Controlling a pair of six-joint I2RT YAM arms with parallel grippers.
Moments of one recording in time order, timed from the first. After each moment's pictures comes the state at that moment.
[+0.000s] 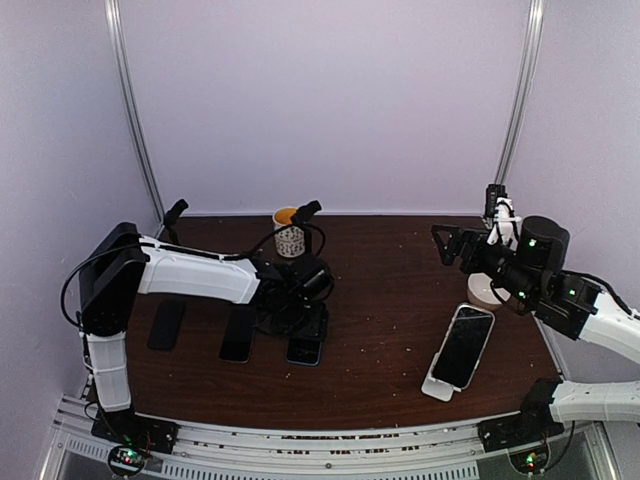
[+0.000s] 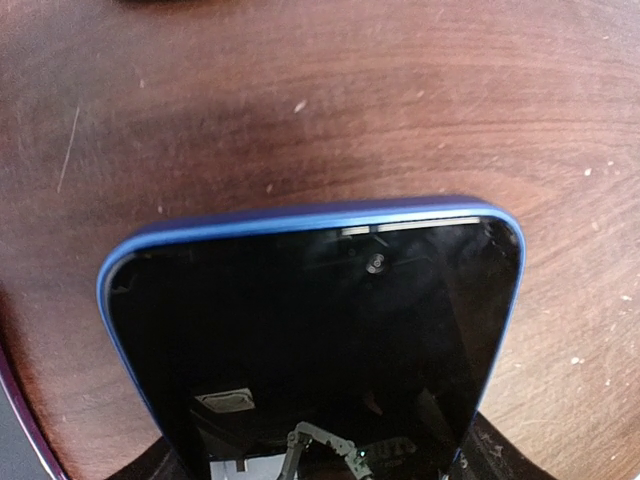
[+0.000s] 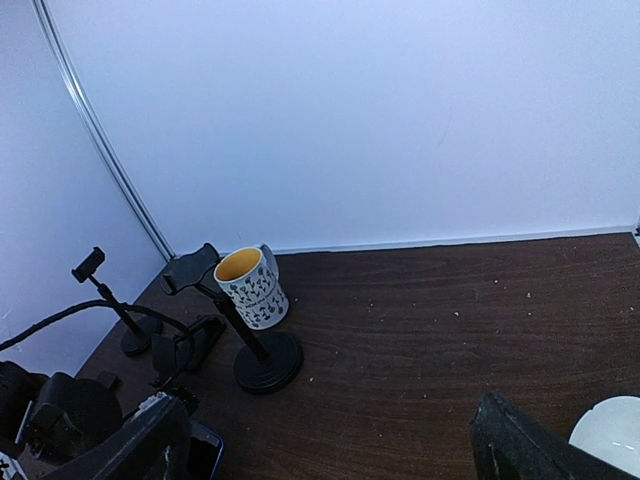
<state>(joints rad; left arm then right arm) -0.99 1.97 1.35 -0.54 -0.13 -0.76 0.68 0.82 0.68 0.02 0.28 0.37</state>
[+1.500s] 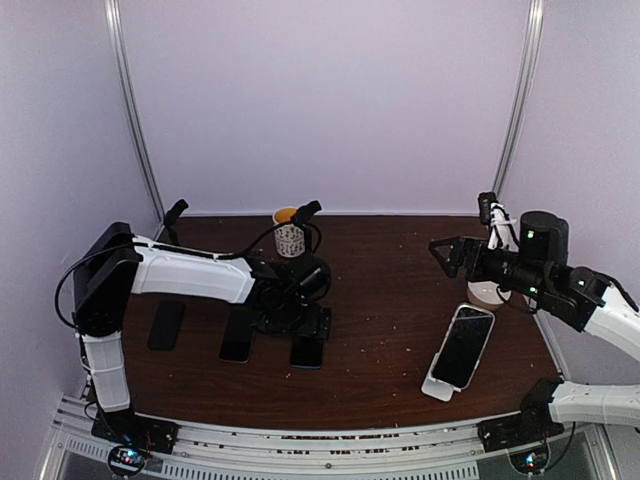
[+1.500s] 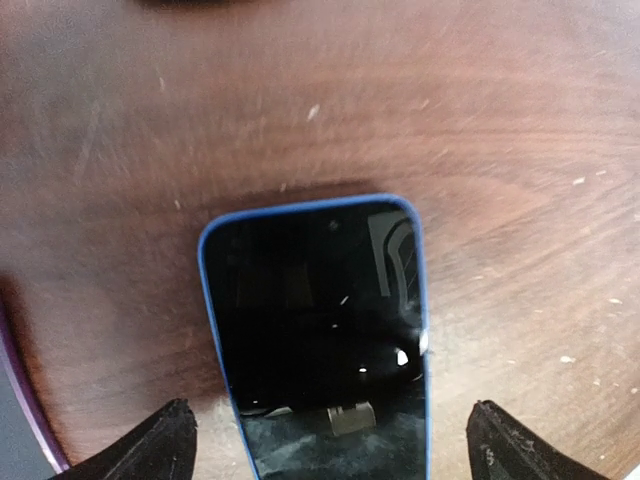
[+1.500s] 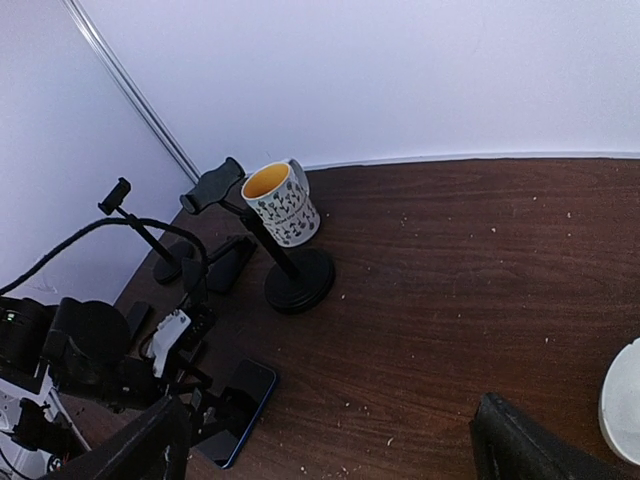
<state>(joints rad) -0.99 1.95 1.33 -0.54 -0.13 -0.78 0.60 0.82 0.75 -0.21 0.04 0.43</state>
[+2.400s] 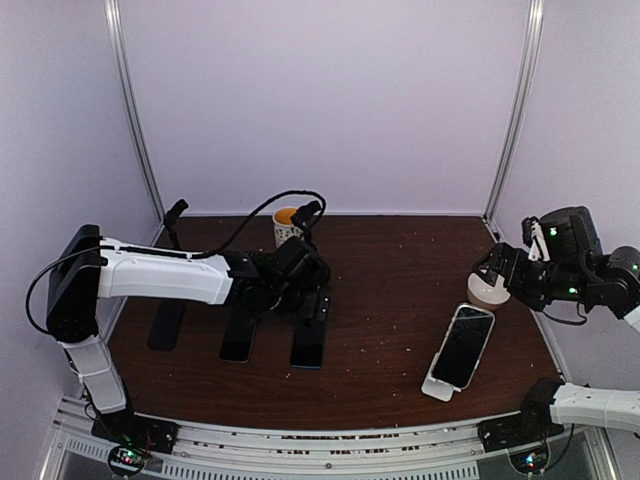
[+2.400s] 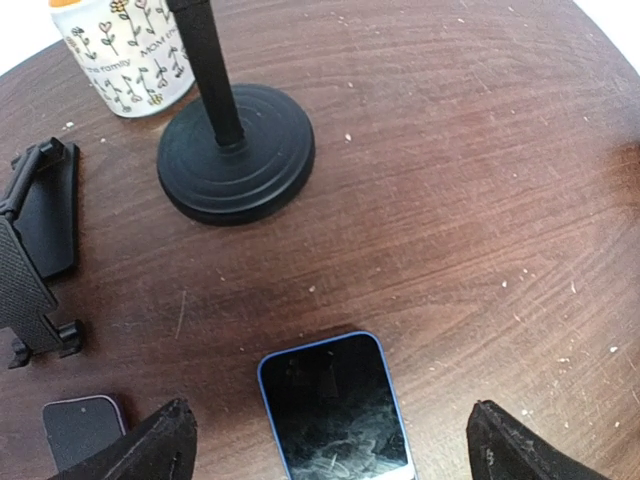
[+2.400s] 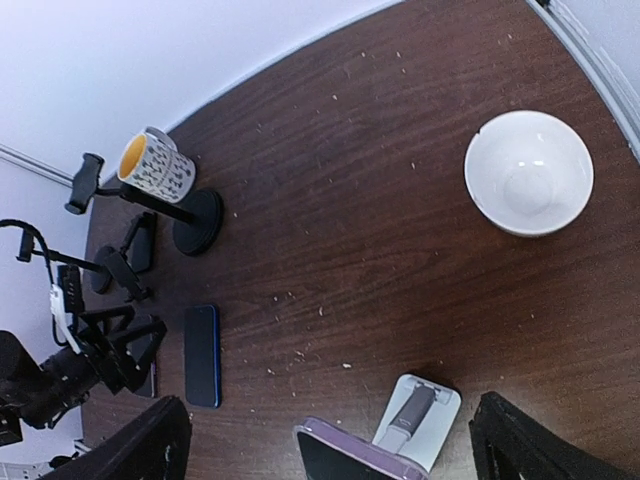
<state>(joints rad) -1.02 1.80 1.25 -0.34 -0.38 -0.56 0.61 0.74 1.01 -0.95 0.21 0.84</state>
